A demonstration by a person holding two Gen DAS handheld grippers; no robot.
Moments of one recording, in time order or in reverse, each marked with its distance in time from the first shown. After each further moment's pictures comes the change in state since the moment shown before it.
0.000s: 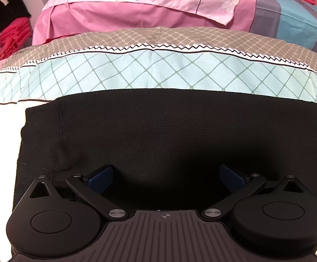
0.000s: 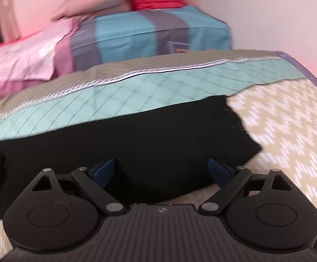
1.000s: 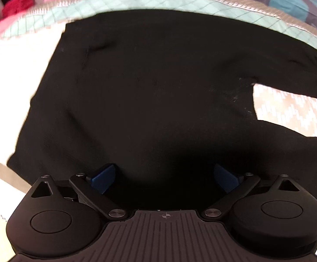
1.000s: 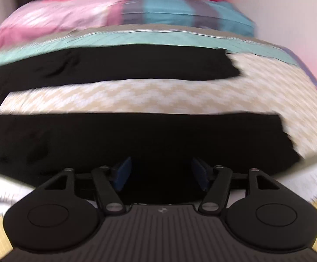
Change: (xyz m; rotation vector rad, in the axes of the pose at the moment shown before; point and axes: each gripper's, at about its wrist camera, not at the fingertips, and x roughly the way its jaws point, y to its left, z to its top) left arm -0.073 0.024 -0.126 -0.035 0.110 -0.049; right arm -0.128 -0.003 -0.111 -0.215 0.080 0.076
